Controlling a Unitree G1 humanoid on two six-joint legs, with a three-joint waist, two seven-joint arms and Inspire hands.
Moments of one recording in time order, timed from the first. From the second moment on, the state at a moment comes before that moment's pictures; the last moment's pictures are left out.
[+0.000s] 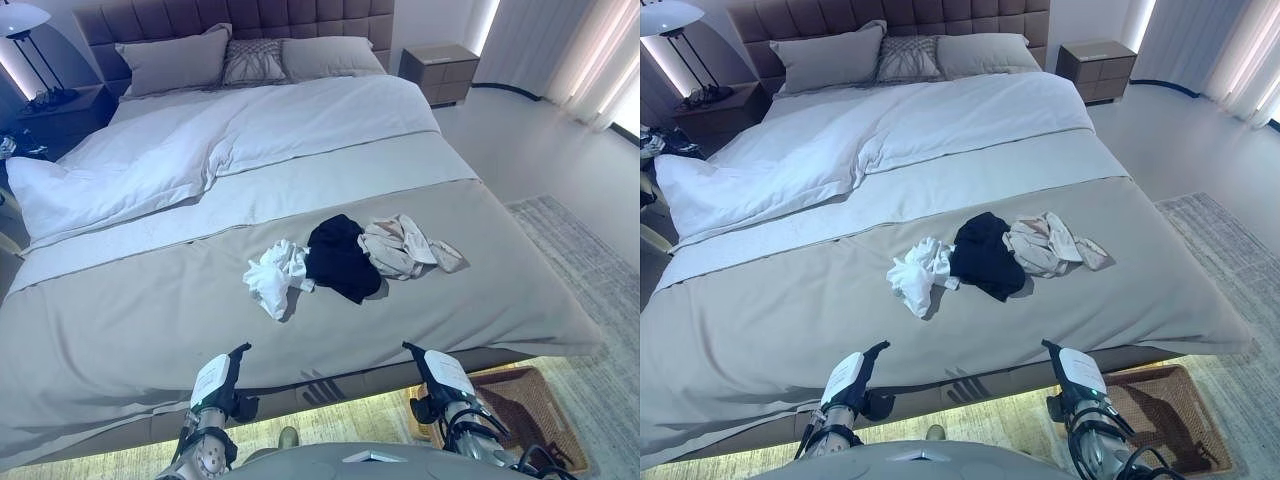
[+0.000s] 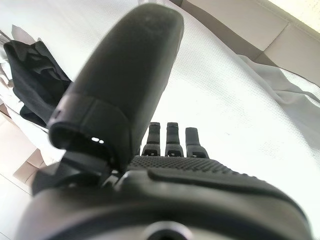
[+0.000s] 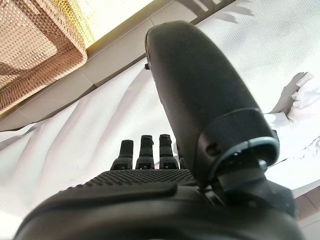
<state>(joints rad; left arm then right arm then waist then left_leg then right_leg) 0.02 0.29 -0.51 1.14 0.33 -0.38 0.60 0.00 -0.37 0.56 1.10 -0.60 -0.26 -0.61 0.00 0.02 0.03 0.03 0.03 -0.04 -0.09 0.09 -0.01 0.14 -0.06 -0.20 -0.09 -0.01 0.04</state>
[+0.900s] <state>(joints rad) -0.07 0.32 -0.55 1.07 0.26 -0.40 0.57 -0.34 -0.48 0.56 0.93 -0.47 -0.13 -0.66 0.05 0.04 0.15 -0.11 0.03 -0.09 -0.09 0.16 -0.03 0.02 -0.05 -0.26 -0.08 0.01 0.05</state>
